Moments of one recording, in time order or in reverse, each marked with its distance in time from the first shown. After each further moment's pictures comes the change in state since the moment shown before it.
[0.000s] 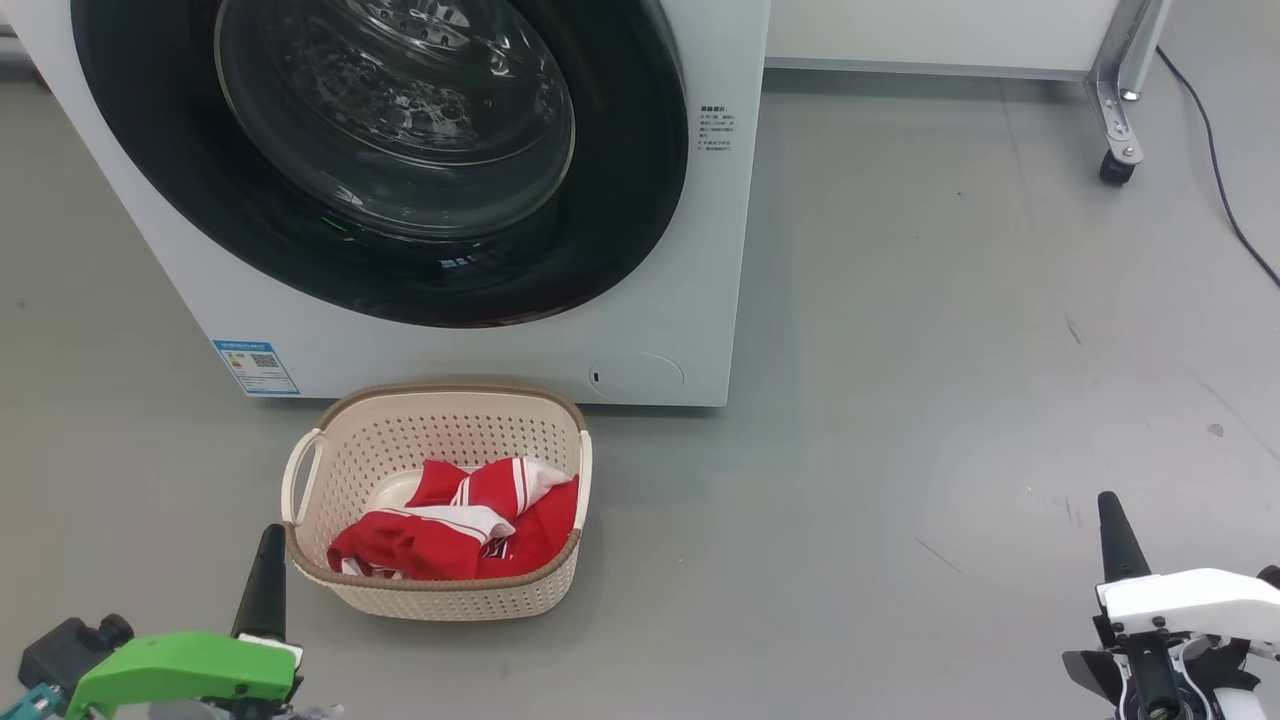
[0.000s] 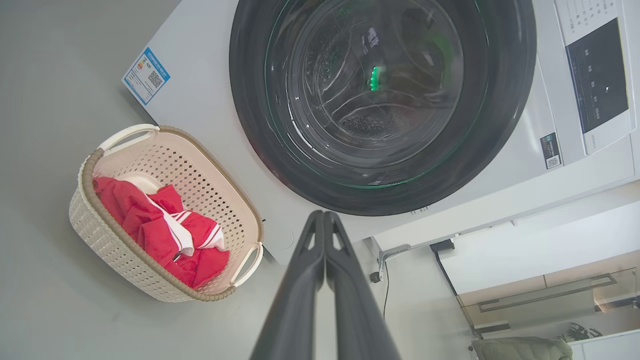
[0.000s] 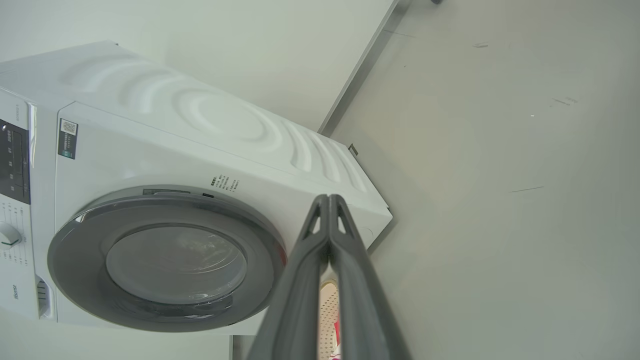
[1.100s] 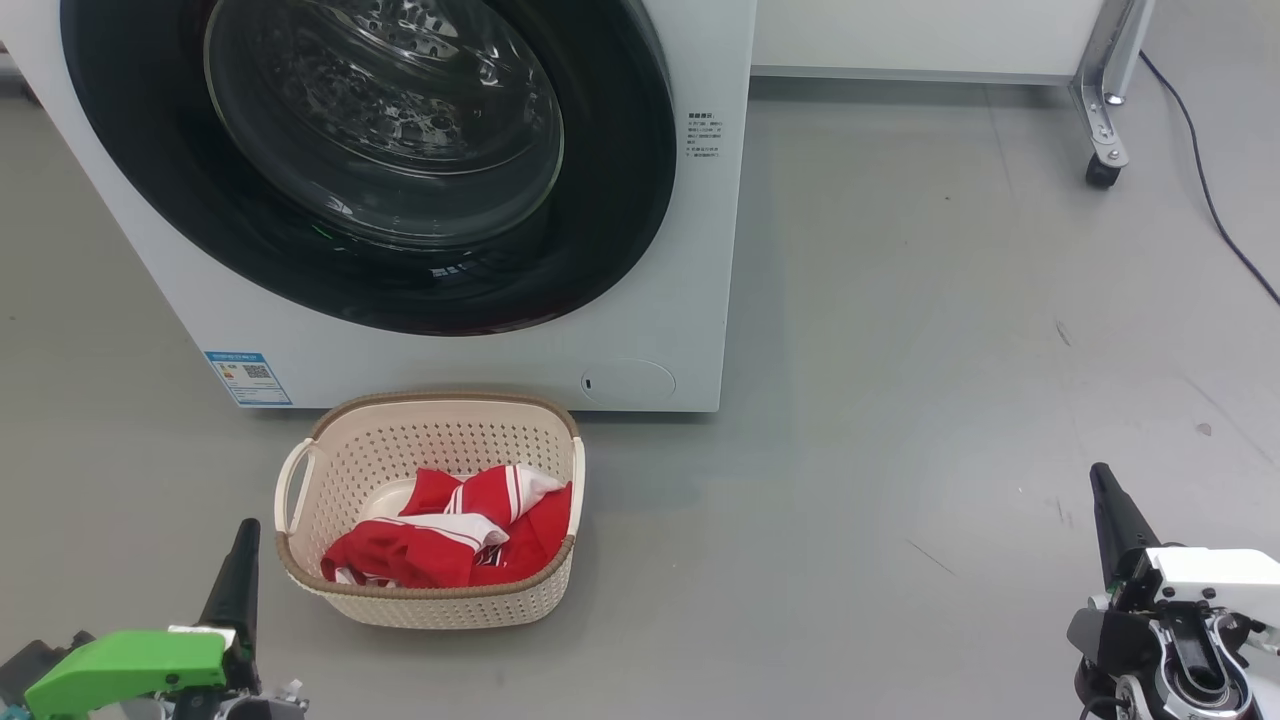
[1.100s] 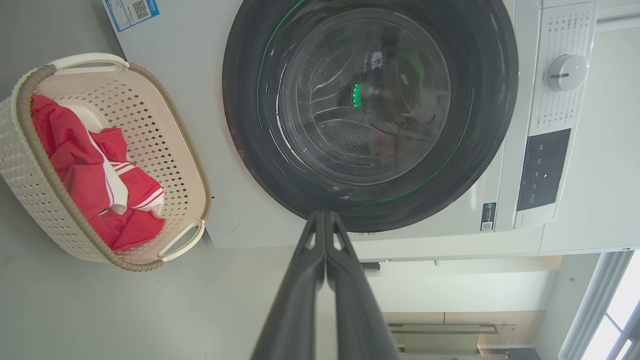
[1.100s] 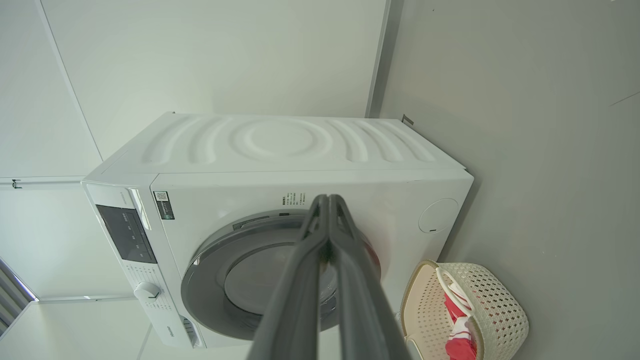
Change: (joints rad) left arm -0.024 0.005 0.067 0.018 -0.367 0.000 0.099; right arm -0.062 0.001 -0.045 0.040 0.409 0.050 0.109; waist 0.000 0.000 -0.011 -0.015
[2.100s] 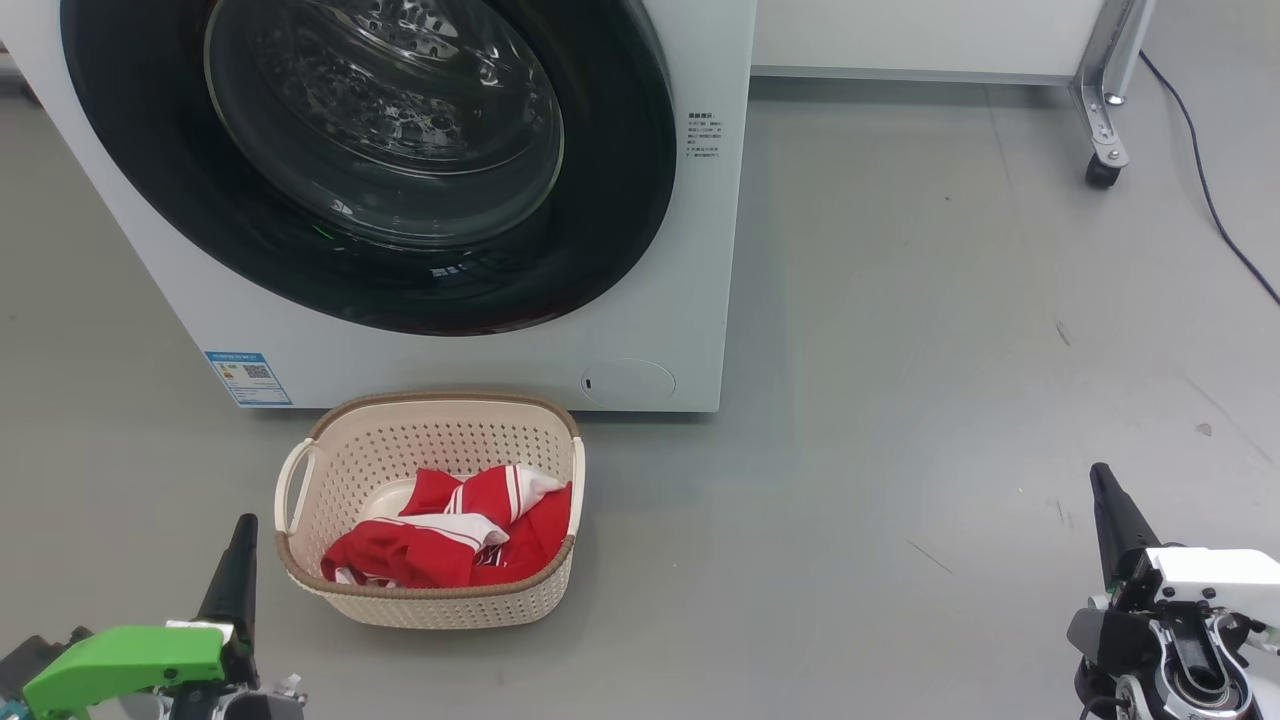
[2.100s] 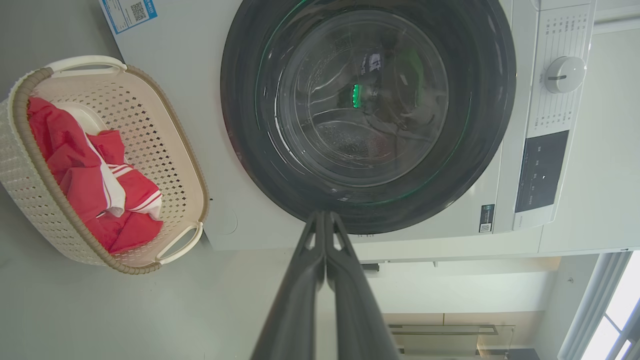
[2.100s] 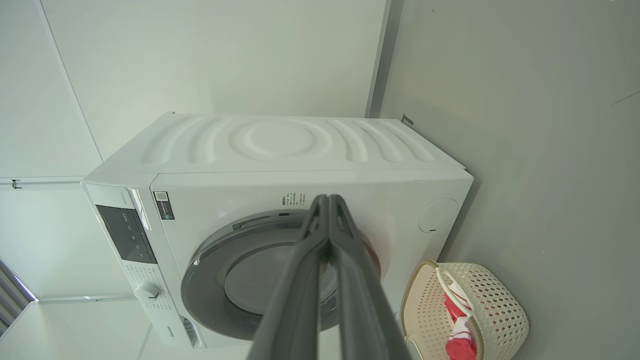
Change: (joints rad) left arm -0.010 0.000 0.003 0.008 0.000 0.000 0.000; right arm 0.000 0.000 0.000 0.001 0.000 0.000 0.000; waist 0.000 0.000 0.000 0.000
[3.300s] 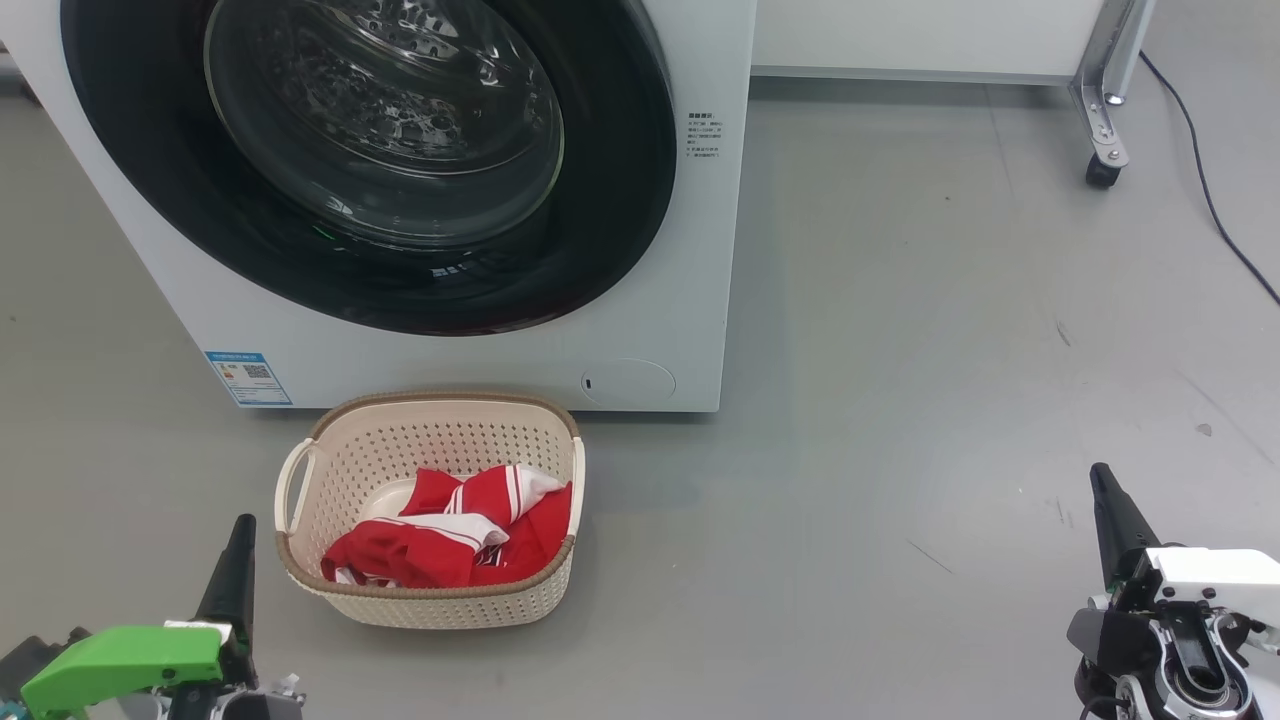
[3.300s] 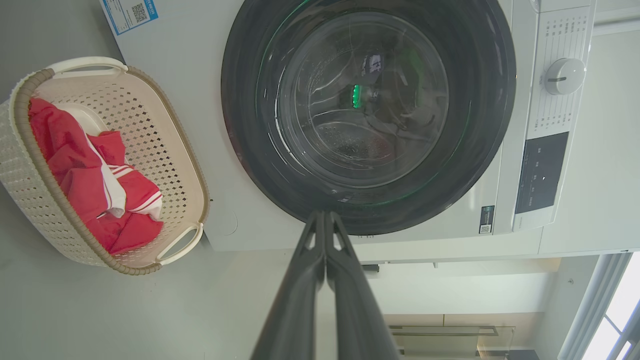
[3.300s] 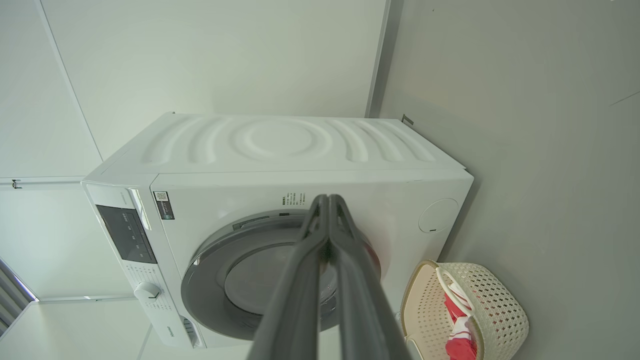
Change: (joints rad) left arm -0.001 0.000 0.003 0.002 0.000 0.000 0.001; right arm 0.000 0.000 0.000 0.000 0.000 0.000 0.000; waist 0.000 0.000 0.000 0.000
